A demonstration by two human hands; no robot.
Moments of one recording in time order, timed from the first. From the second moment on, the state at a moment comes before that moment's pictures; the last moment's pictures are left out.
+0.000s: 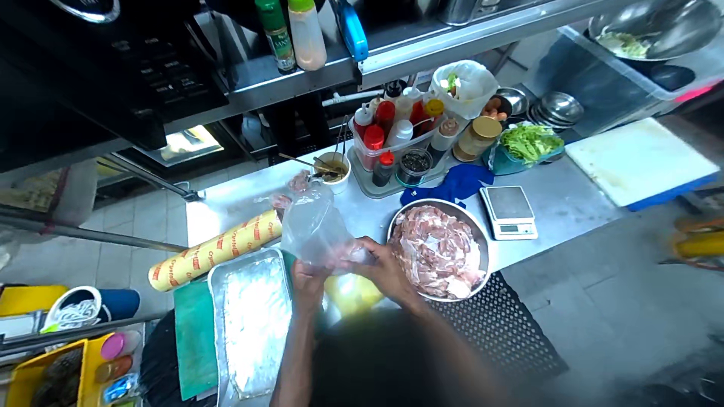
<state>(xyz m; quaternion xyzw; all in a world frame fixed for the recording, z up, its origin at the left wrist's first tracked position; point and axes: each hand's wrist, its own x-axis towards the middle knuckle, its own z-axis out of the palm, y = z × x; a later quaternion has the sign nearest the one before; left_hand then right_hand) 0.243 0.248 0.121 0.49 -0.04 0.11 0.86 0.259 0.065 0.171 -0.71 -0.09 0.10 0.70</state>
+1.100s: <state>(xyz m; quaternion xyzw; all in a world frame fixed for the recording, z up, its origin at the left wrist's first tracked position) 0.205 0.243 -0.050 0.97 -0.10 -0.13 0.17 0.312 -0.044 0.124 -0.81 0.11 -0.01 0.58</state>
